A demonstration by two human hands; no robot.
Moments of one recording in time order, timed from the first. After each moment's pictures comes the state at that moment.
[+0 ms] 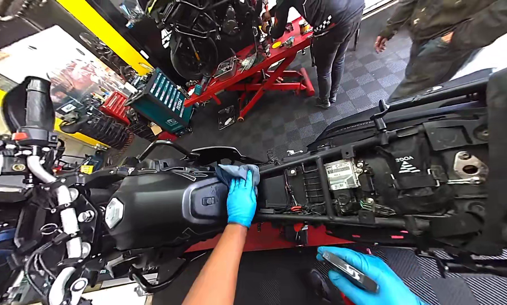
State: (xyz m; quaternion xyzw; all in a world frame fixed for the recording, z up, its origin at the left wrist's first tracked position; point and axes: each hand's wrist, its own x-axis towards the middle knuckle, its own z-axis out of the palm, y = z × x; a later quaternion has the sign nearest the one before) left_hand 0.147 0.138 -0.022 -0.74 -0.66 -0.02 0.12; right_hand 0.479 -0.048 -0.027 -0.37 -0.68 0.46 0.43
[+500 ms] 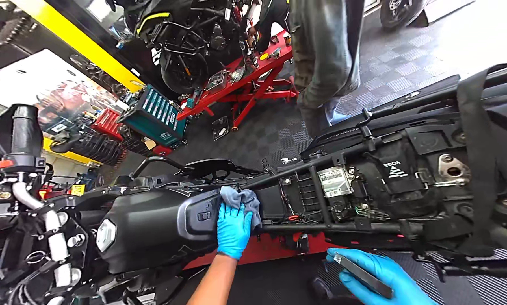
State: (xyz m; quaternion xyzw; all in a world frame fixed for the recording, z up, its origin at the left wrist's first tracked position) left_hand 0.109 0.096 -0.025 -0.78 -0.61 -0.01 0.17; right_hand 0.497 -0.041 -0.026 -0.38 -0.69 0.42 0.44
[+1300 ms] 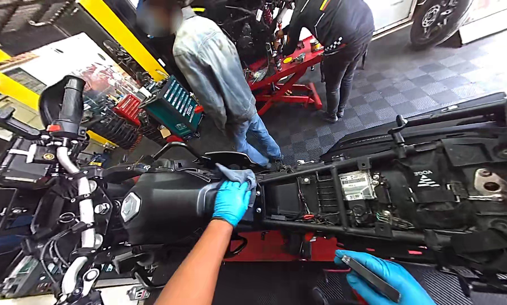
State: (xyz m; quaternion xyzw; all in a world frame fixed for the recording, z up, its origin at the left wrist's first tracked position) left_hand 0.096 0.142 0.050 -0.76 -0.64 0.09 0.12; right_hand 0.485 -0.040 -0.014 -0.38 -0.71 0.43 0.41
